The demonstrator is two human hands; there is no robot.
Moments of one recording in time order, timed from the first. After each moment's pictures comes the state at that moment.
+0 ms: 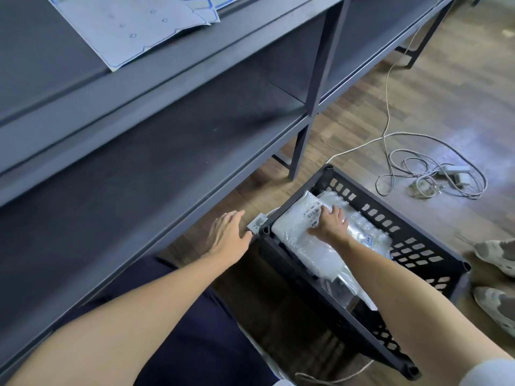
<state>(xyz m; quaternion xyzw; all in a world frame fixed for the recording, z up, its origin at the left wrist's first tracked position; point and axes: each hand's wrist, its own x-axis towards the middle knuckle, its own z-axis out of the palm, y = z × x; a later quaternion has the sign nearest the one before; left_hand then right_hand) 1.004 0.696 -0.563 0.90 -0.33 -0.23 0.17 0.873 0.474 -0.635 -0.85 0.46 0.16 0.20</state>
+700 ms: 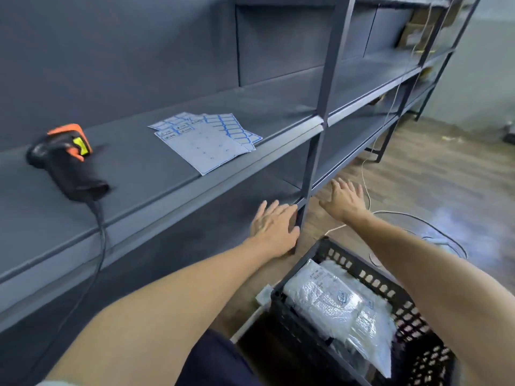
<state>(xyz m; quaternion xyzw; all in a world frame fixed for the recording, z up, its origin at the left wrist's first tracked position) 1.004 0.647 -0.379 0.83 -0.53 -0.04 0.15 0.926 0.443 -0.393 -0.91 0.41 -0.04 0.05</state>
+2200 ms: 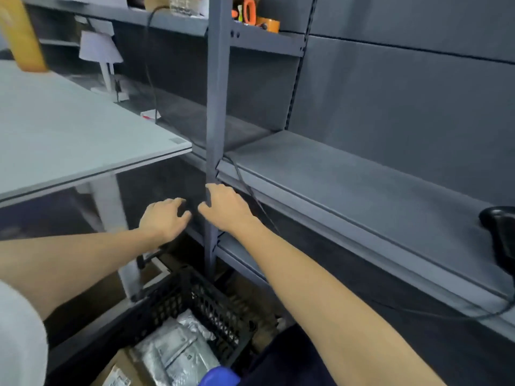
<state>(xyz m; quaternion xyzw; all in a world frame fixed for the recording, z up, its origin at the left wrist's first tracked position) 0.880 1.327 -0.360 0.92 0.35 0.12 0.12 0.977 1.203 -0.302 -0.84 -0.51 0.04 0.19</state>
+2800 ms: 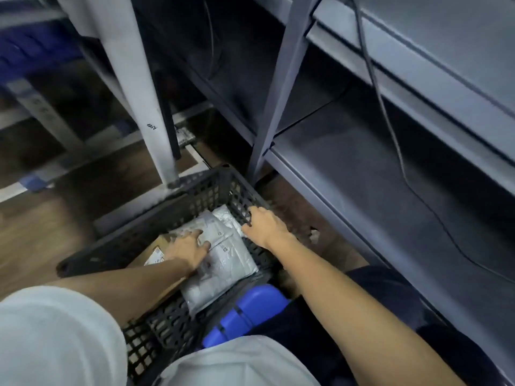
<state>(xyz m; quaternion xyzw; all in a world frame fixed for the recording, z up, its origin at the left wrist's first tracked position) 0.776 1.280 -0.638 0.80 0.49 -0.16 0.30 0.944 1.197 -0.562 -0.84 -0.44 0.31 -0.01</state>
